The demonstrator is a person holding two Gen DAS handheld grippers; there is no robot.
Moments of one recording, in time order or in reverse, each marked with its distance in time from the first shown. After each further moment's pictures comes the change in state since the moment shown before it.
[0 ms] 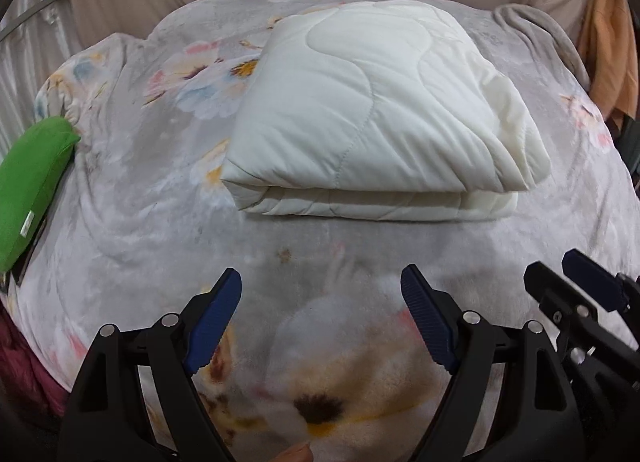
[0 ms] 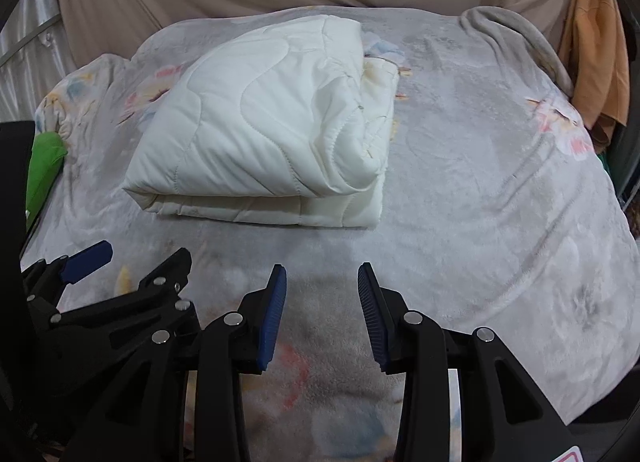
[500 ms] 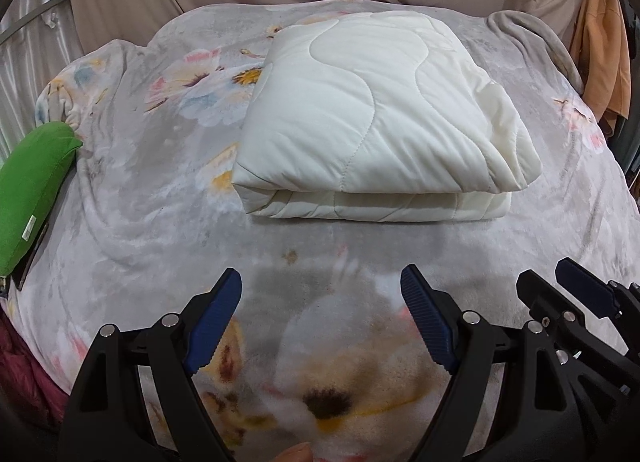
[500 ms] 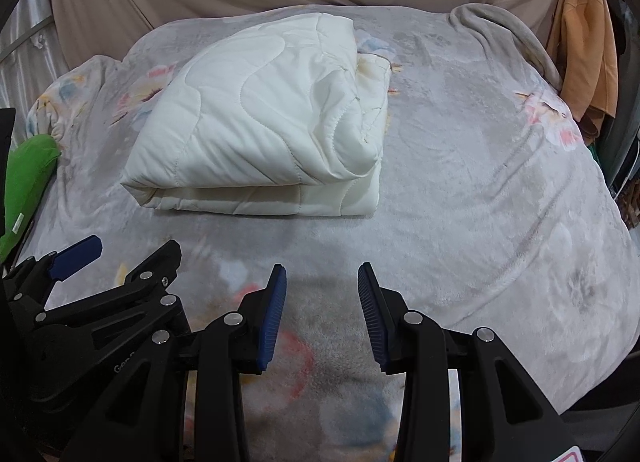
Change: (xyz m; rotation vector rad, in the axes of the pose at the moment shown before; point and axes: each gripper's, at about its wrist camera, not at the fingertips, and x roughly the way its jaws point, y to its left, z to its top) left arm -0.011 0.006 -0.003 -0.014 -0.031 -0.006; right arm -0.003 0.003 -0.007 0.004 -0.004 -0.024
